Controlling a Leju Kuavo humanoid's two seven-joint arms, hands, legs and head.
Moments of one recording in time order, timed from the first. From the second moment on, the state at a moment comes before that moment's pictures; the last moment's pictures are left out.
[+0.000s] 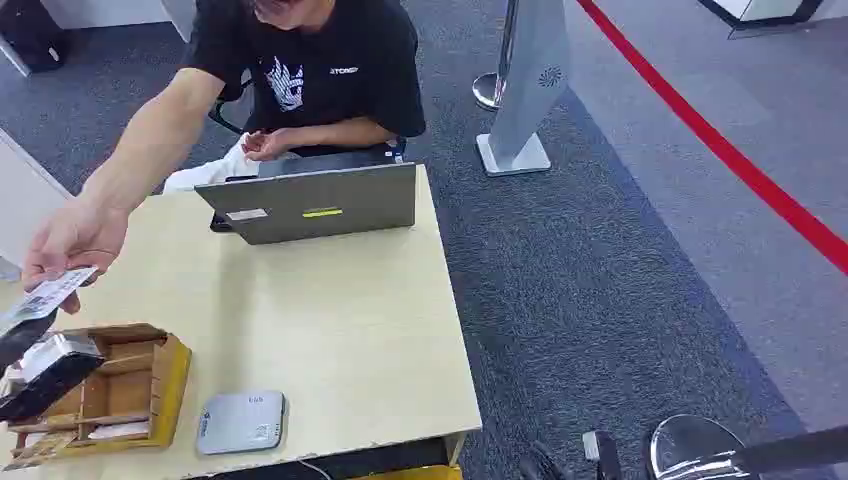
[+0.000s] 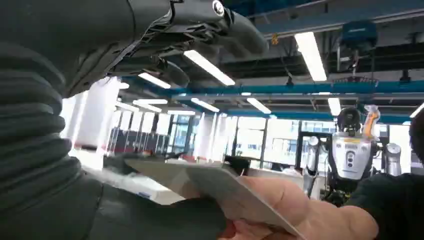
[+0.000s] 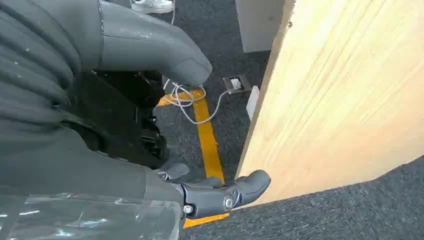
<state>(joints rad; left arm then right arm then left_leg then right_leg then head) -0.01 0.44 -0.02 -1.94 -0.89 0.14 -0.10 0.31 -0.10 0.23 -1.16 -0.63 0.00 -0.11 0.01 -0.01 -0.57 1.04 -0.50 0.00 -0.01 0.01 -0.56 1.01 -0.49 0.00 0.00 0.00</state>
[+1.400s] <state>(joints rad) 0.45 0.45 -0.24 -1.87 -1.08 0.50 0.08 0.36 0.10 -0.07 -1.27 -0.35 0.05 -0.03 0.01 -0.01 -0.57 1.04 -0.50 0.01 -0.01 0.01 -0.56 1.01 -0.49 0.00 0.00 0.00</state>
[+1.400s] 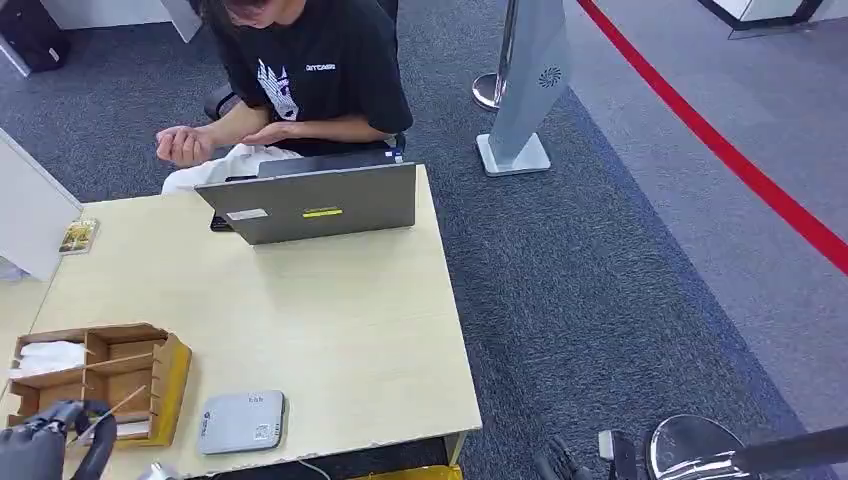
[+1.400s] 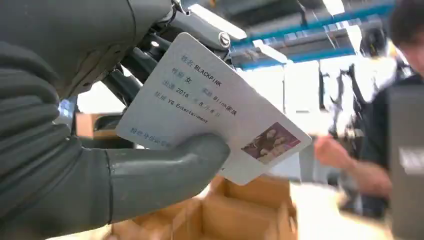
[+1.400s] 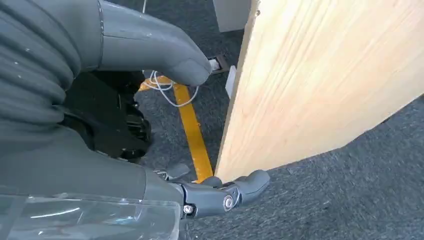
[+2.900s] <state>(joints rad) -0.03 0.47 -0.29 -2.02 -1.11 0.03 0.13 0.33 0.13 -0.11 -1.24 -0.29 0.10 -0.03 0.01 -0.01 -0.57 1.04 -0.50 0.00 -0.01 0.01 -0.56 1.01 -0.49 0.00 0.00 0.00</state>
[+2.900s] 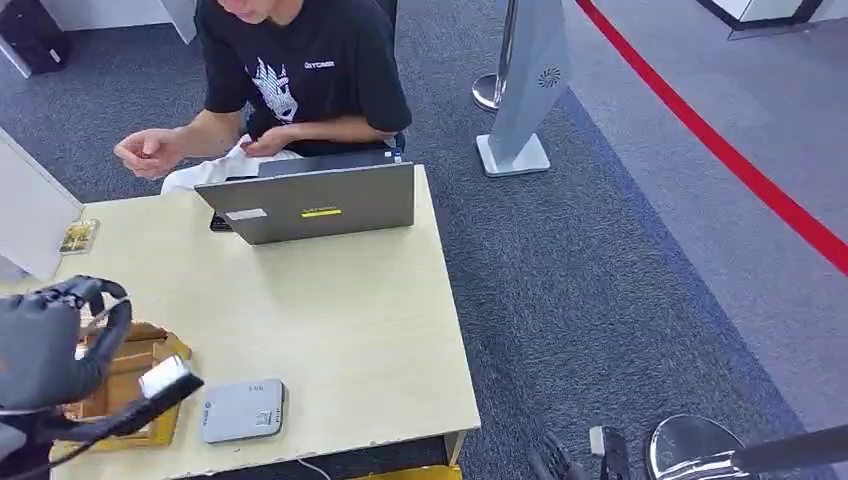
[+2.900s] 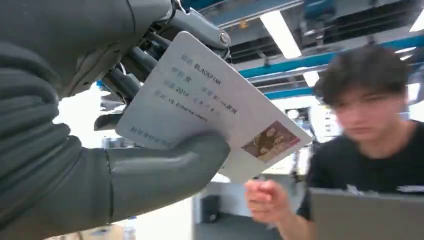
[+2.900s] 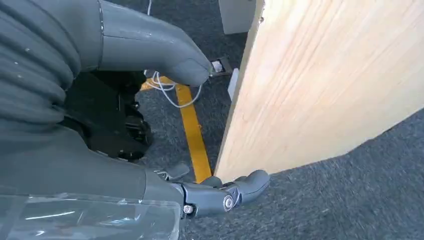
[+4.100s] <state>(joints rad) 0.22 0.54 -0.22 -2.01 -1.17 0.24 0.00 0.32 0.11 -0.07 -1.23 -0.33 0.08 -0.04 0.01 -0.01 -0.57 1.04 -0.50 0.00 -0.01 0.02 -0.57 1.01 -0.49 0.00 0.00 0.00</state>
